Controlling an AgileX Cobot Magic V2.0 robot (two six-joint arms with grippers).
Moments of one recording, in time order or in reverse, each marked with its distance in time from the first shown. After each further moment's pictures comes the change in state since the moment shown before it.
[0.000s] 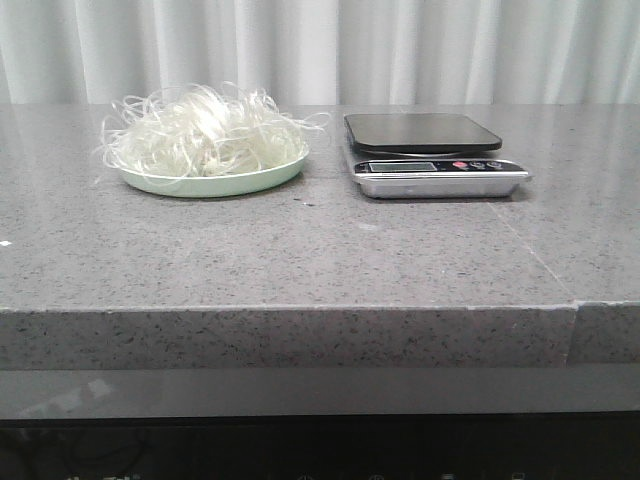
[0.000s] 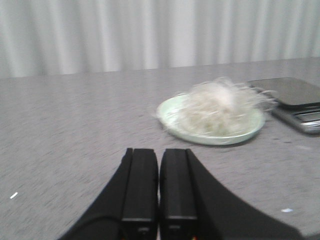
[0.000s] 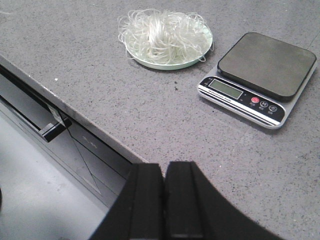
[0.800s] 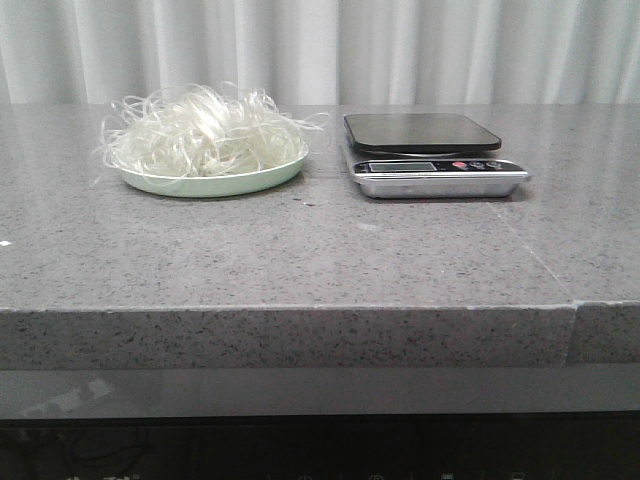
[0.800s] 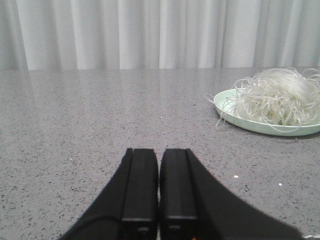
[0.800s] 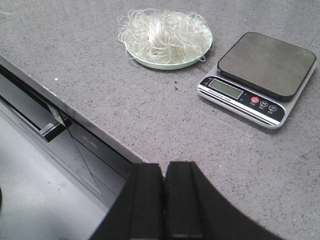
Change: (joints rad) left arm 0.152 -0.117 0.153 0.000 -0.076 -0.002; right arm 0.000 0.000 0.000 0.000 0.000 0.000
